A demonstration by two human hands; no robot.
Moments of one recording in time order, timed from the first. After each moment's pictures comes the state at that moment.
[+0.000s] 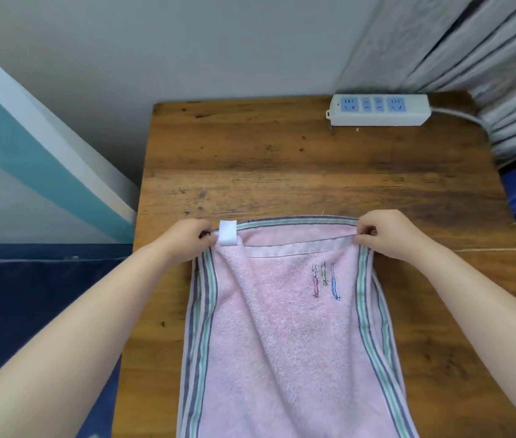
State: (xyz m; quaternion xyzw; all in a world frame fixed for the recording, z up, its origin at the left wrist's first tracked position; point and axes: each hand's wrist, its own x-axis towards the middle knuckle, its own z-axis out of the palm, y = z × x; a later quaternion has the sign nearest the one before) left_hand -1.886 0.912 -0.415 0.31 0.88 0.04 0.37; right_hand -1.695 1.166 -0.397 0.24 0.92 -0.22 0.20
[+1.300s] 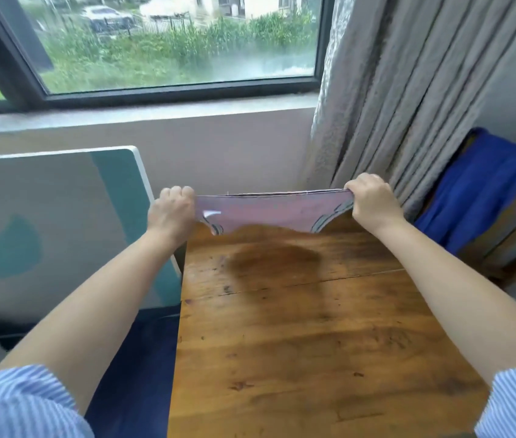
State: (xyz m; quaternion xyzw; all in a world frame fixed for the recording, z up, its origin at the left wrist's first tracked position) left_hand -1.816 0.852 -0.155 0.31 0.94 0.08 -0.08; right_hand -1.628 1.102 -0.175 0.21 0.92 0.01 -0.32
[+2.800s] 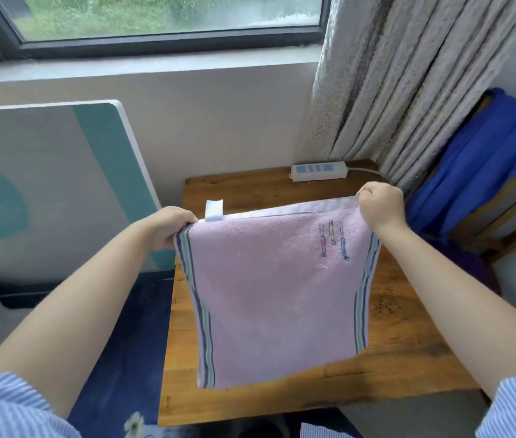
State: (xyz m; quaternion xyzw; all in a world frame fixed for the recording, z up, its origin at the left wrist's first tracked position) left_hand -1.804 0.830 -0.205 0.11 0.83 0.37 0.39; right_hand -1.597 1.085 -0.214 0.42 0.83 -0.26 -0.24
